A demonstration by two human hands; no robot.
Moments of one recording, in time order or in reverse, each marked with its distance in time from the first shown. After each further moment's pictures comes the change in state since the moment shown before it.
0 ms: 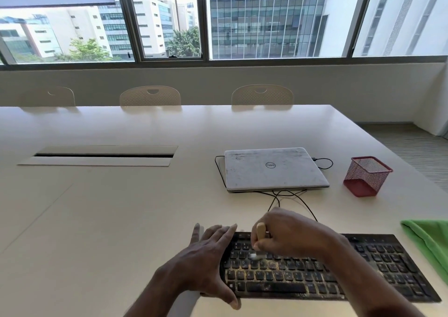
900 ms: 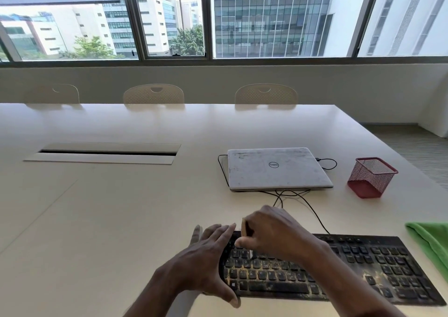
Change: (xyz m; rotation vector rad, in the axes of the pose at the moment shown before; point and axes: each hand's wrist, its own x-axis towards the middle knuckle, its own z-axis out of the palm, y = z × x) left_hand -0.002 -0.012 0.008 -0.048 0.033 -0.010; right_hand 0.022 -0.020 0.017 -0.187 0.191 -0.061
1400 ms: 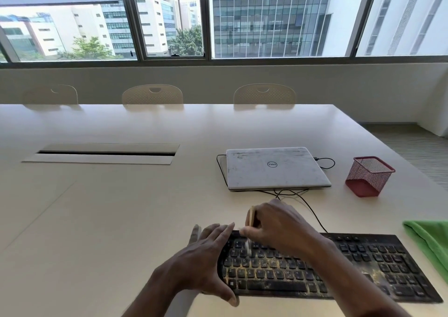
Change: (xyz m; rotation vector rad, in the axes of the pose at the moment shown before) left_hand -0.001 0.002 -0.001 0.008 -0.007 -0.011; right_hand -0.007 0.006 -0.010 0.093 0.031 0.091
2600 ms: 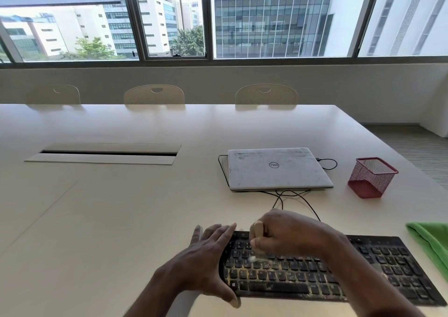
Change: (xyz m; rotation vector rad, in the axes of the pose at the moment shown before) left_hand -0.001 0.001 0.000 -0.014 -0.006 0.009; right_hand -0.004 0.015 -0.006 0.095 -0.303 -0.021
